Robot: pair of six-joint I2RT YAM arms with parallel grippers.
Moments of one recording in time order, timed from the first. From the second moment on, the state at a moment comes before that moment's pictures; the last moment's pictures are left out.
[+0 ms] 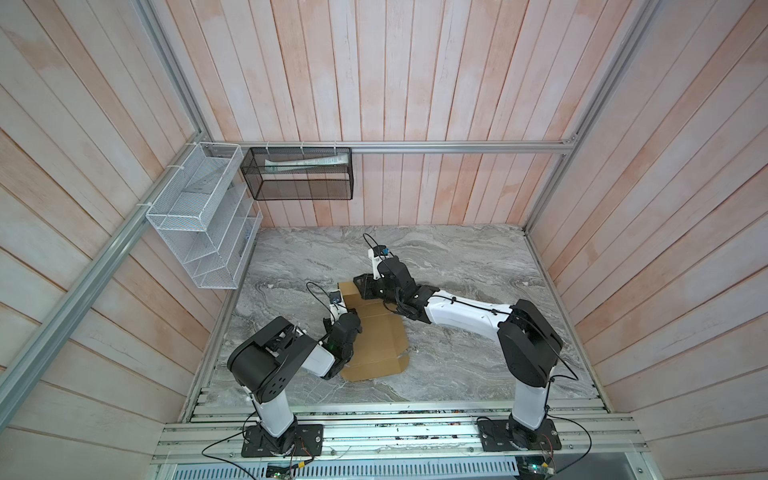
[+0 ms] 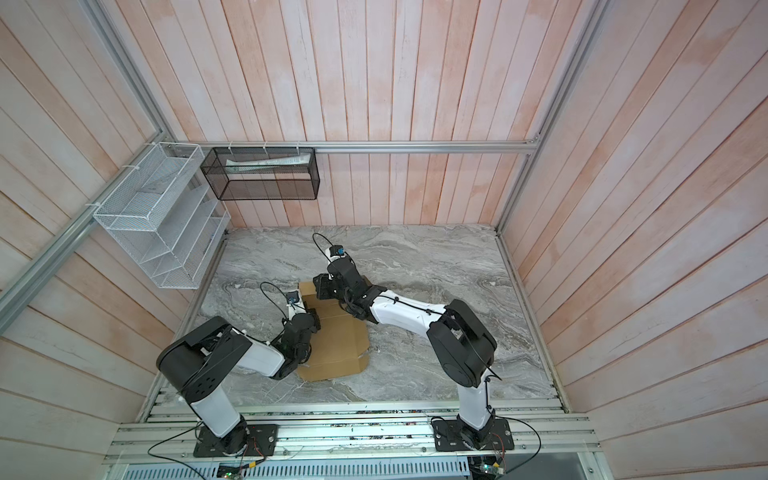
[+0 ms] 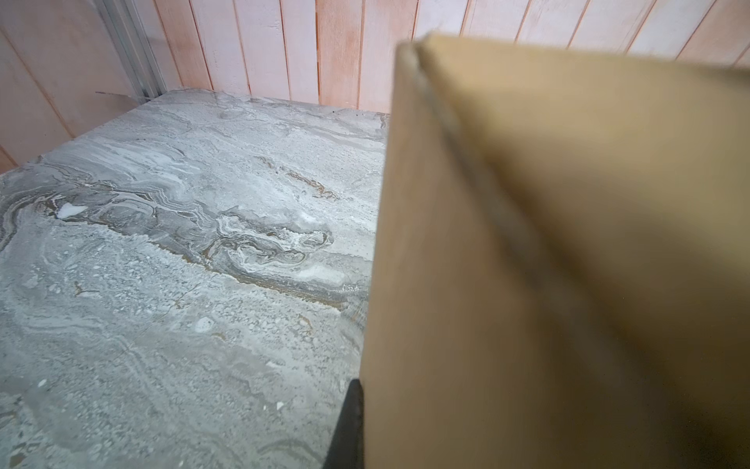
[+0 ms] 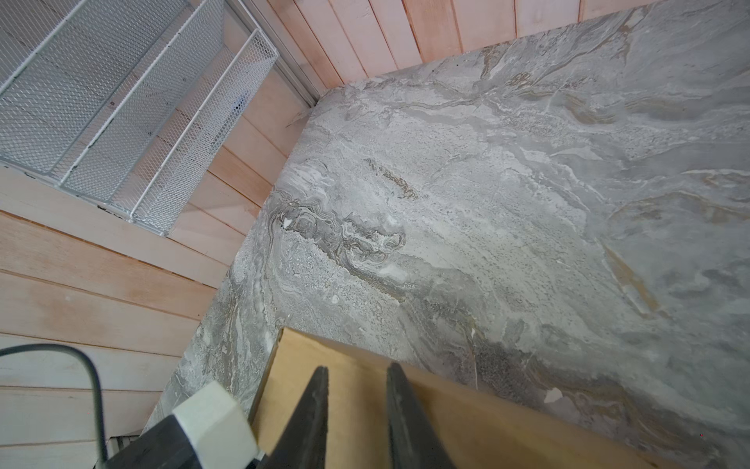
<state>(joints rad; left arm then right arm) -0.64 1.75 0.43 0.92 -0.69 -0.36 0.89 1.90 1.36 0.10 0.00 0.64</state>
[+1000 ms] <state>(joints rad) -0.68 1.70 0.42 0.94 -0.61 -0.34 0.88 1.86 1.33 0.06 0.03 0.59</state>
